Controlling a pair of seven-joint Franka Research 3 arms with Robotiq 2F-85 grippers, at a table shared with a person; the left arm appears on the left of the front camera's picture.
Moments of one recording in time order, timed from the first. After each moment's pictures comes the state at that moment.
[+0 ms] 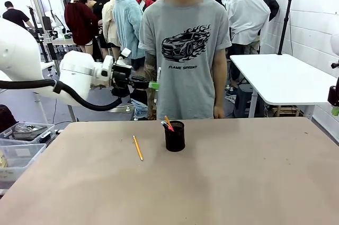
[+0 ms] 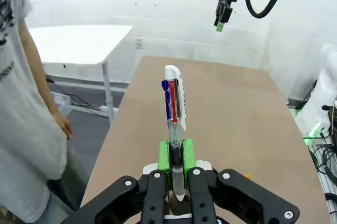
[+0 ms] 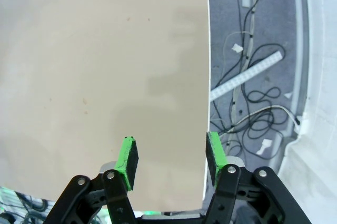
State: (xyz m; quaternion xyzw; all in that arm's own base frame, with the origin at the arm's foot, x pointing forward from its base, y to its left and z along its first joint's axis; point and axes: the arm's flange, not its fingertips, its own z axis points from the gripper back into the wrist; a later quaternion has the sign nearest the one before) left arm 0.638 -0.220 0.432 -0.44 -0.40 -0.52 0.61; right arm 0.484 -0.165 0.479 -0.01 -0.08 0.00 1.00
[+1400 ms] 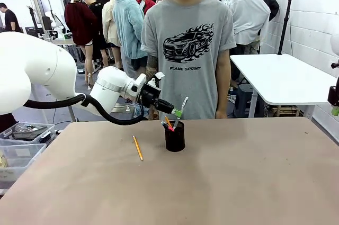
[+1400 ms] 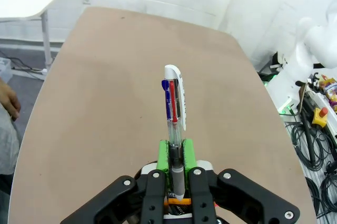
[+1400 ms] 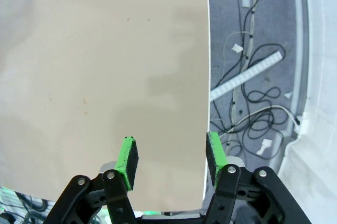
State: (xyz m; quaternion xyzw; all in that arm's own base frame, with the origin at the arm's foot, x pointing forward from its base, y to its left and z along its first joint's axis) left arm 0.640 -0.304 0.354 -0.48 -0.25 -0.57 0.63; right arm 0.484 -0.165 0.479 -0.01 -0.08 0.00 1.00
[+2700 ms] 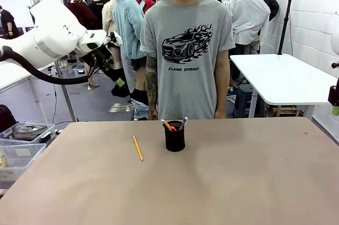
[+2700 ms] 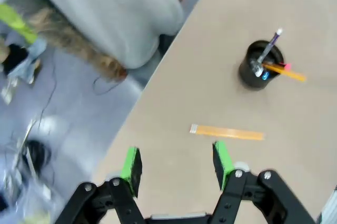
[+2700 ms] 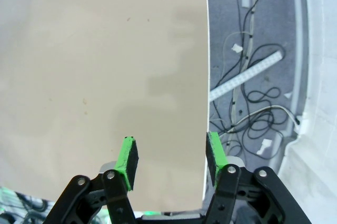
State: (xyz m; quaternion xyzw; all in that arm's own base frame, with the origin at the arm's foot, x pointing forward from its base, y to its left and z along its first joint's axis) left arm 0.580 -0.147 0.552 -0.06 -0.27 -0.47 0.84; right arm 0.484 -0.165 0.480 -0.01 -0.08 -0.01 1.00
